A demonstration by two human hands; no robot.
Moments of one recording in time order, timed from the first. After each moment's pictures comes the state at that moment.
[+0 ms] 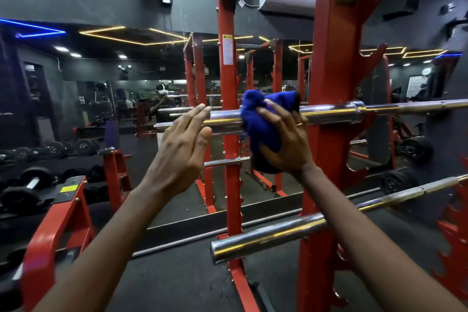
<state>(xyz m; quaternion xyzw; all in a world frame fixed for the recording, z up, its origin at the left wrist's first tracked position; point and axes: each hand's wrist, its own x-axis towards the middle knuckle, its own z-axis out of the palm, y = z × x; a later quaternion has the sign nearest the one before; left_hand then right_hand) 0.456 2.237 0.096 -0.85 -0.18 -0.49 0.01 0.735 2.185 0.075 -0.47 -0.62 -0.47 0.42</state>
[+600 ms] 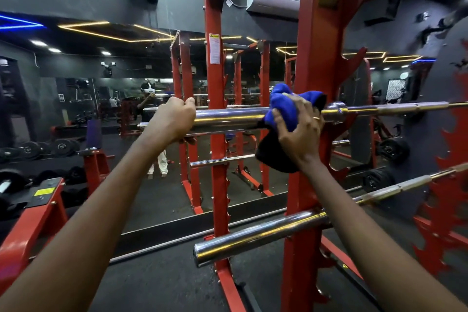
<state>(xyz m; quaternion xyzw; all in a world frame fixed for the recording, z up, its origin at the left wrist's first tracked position) 0.498 2.246 0.167 -0.79 -0.41 -0.41 -0.20 0.759 2.160 0.095 -0.59 -0.45 -0.37 0.56</state>
